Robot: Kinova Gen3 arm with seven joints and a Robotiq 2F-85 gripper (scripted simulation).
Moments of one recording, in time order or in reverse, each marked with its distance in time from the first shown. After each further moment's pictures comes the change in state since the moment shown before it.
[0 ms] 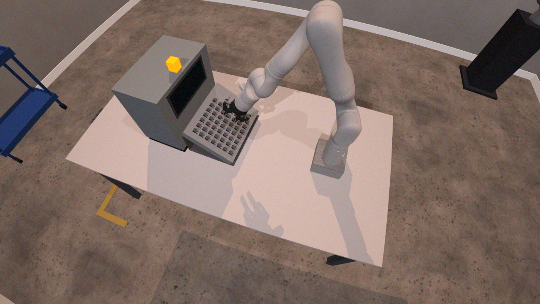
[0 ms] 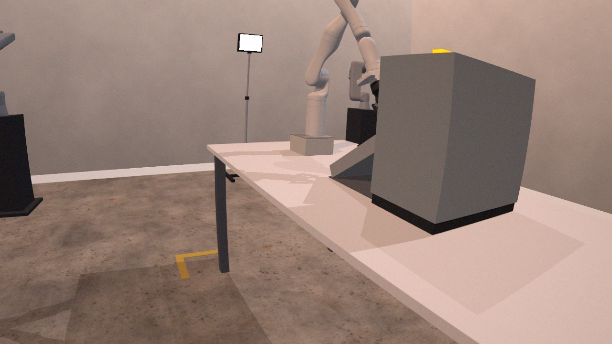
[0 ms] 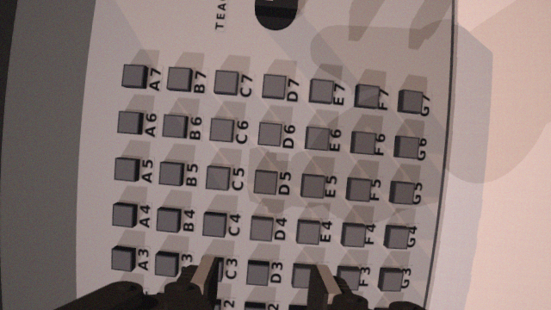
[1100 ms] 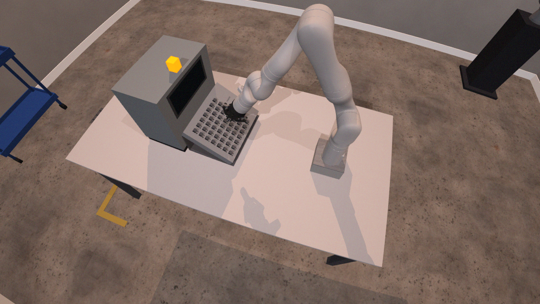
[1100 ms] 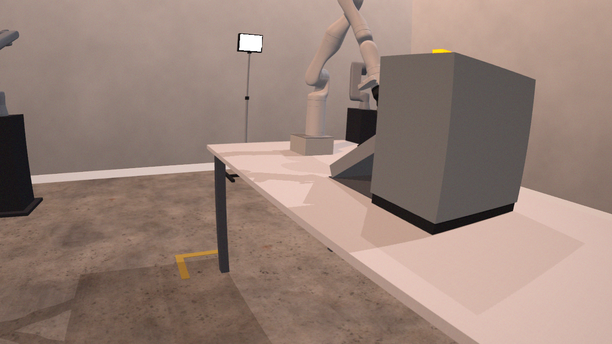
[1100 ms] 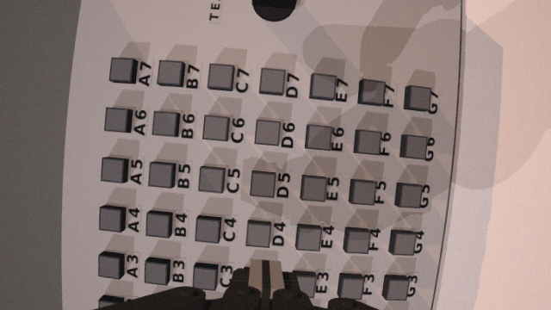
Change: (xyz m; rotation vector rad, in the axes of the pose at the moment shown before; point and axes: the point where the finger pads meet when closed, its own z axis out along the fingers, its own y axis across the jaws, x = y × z) arm -0.001 0.002 0.019 -0.005 -0.001 -0.002
